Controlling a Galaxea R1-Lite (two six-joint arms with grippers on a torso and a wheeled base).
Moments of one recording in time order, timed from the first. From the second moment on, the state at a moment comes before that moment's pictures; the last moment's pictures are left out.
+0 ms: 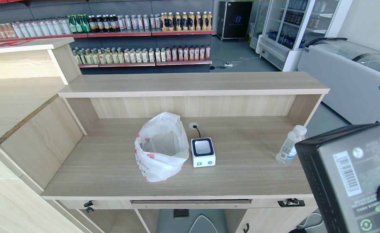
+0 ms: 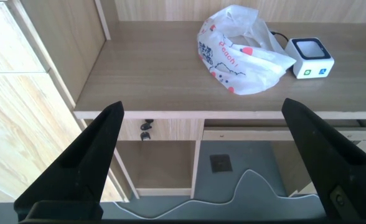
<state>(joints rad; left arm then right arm) 0.00 0.00 0.00 0.00 -0.02 -0.01 0.53 1.00 -0.42 -0.77 0.83 -2.43</state>
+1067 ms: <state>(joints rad) 0.00 0.00 0.00 0.00 -0.02 -0.01 0.61 1.04 -0.42 -0.92 0.77 -2.45</state>
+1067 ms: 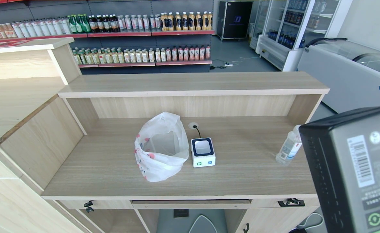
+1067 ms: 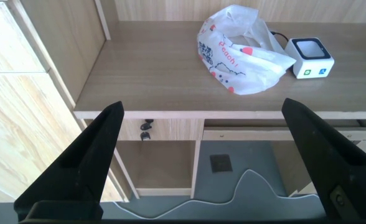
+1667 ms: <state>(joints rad) 0.00 0.00 0.00 0.00 -0.02 -0.01 0.60 1.00 -0.42 -0.92 0.83 -2.45</state>
